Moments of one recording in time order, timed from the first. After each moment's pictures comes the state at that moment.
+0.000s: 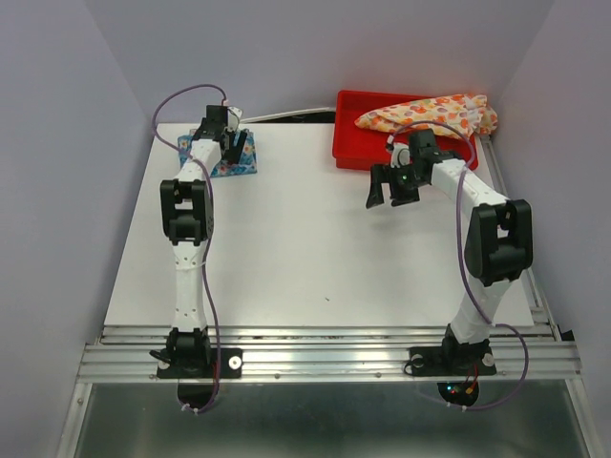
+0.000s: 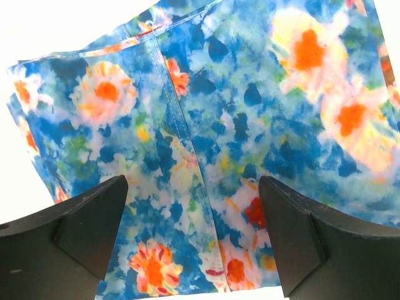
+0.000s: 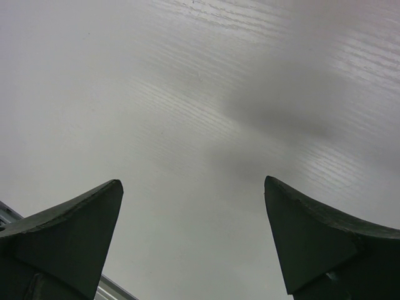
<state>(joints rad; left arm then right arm) -0.05 2.54 2.25 -0.49 -0.16 0.30 0.16 1.89 1.50 -0.70 -0.44 0.03</state>
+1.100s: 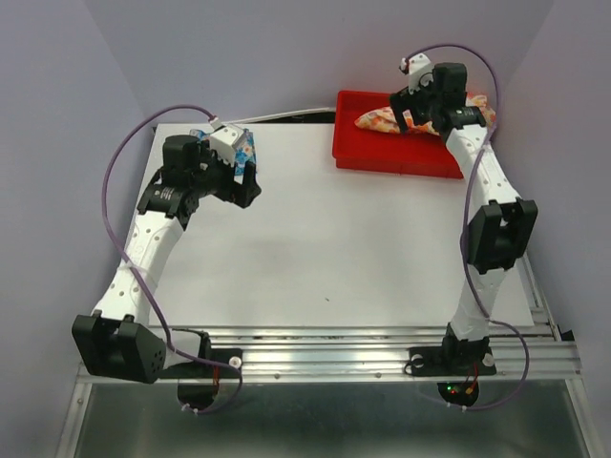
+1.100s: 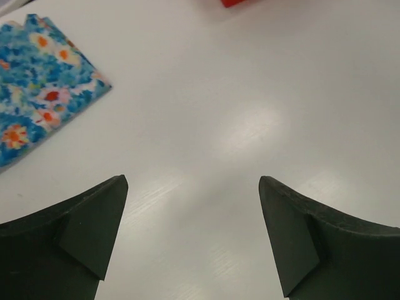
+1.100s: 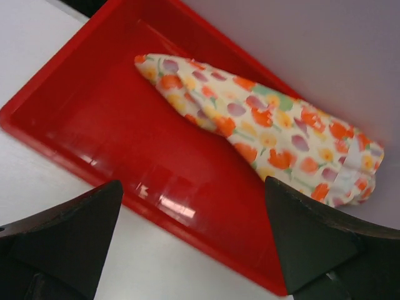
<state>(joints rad) -0.16 1.26 1.25 -0.53 0.41 0.19 0.11 1.94 1.99 -0.49 -0.14 -0.40</state>
